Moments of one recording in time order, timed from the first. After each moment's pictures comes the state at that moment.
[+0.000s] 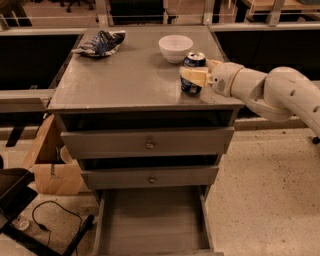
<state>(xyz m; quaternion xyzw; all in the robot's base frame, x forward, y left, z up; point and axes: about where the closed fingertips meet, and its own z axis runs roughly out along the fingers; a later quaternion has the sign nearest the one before) 0.724 -0.117 0.890 -0.27 0.70 0.26 0.61</state>
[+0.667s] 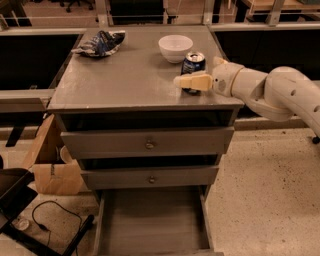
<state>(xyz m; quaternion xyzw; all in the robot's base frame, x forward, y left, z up) 0.724 -0.118 0.893 -0.28 0.69 0.26 0.61</state>
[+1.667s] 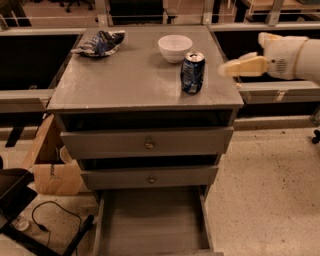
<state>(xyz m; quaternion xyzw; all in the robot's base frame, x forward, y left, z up) 0.669 -0.214 0.968 -0.34 0.71 0.18 0.60</state>
